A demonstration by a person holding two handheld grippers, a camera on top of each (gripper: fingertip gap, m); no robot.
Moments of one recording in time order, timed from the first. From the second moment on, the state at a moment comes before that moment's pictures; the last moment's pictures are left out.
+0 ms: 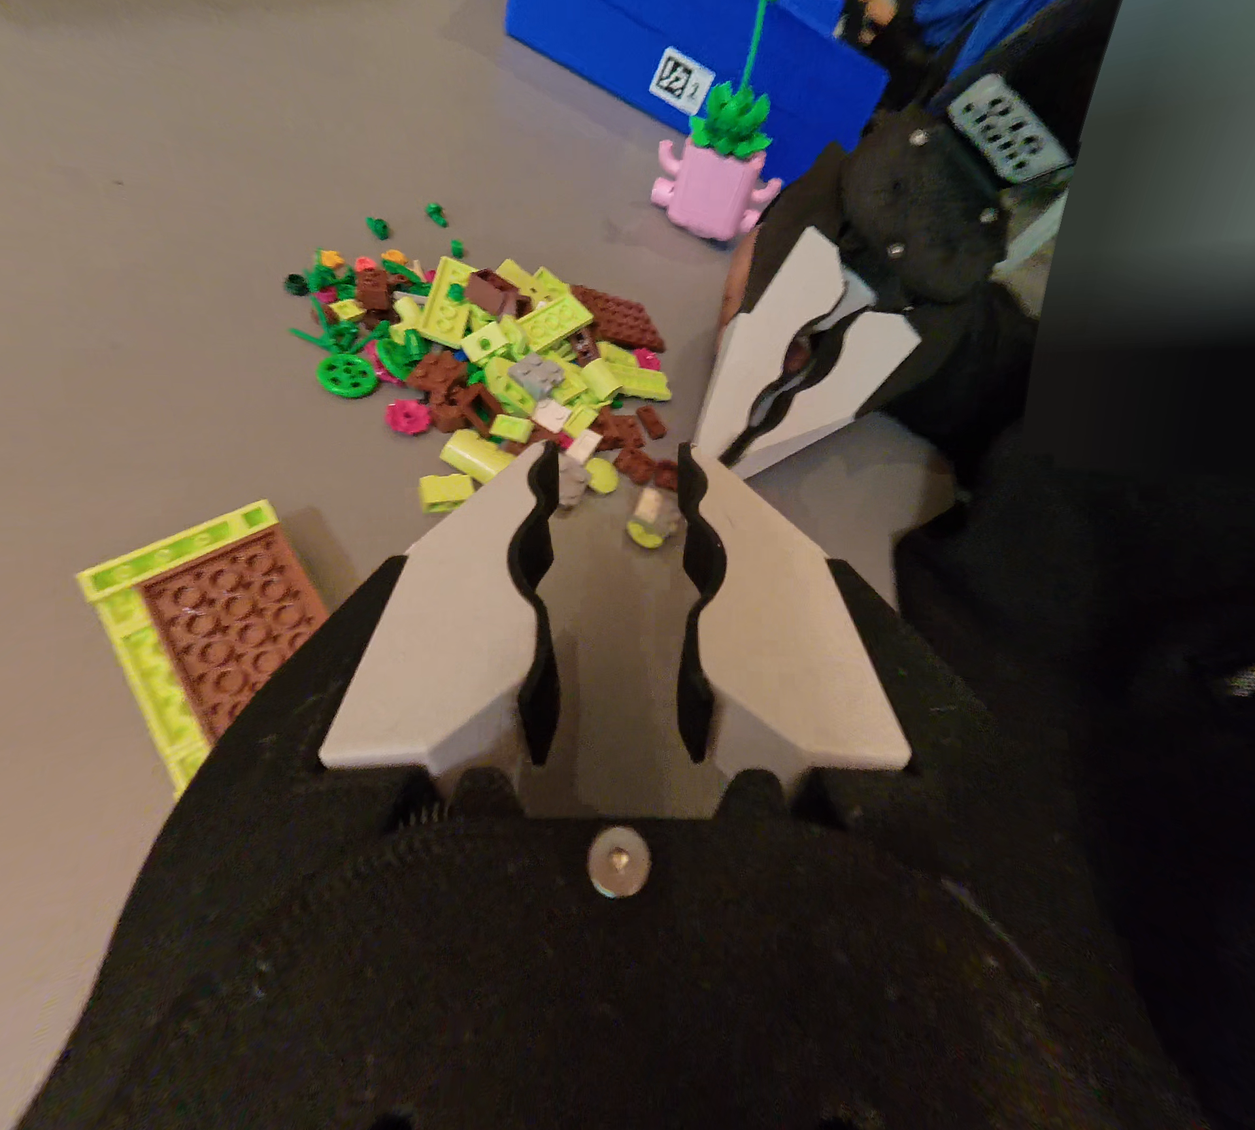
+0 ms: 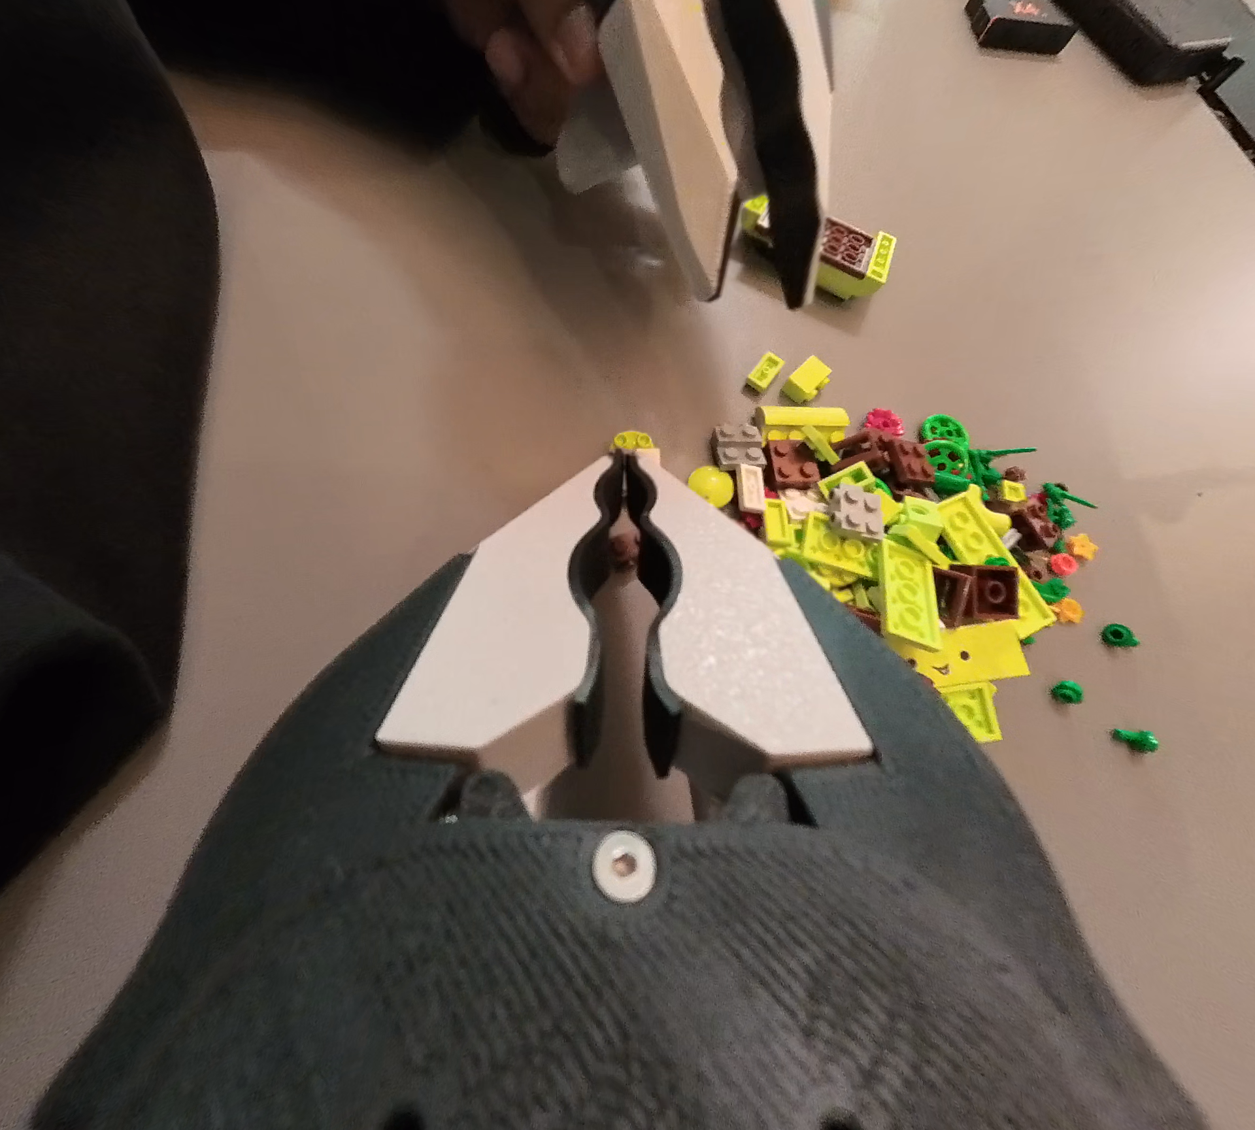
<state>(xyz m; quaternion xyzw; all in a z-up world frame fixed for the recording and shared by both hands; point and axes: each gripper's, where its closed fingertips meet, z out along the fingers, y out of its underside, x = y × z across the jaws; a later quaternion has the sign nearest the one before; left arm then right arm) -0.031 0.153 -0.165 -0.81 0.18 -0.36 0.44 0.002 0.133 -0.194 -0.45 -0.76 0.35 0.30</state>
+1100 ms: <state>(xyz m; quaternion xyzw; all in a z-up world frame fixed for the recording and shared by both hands) -0.004 0.140 -0.139 -0.73 0.12 -0.53 0.41 -0.013 0.135 -0.140 -0.31 -0.74 0.20 0.57</state>
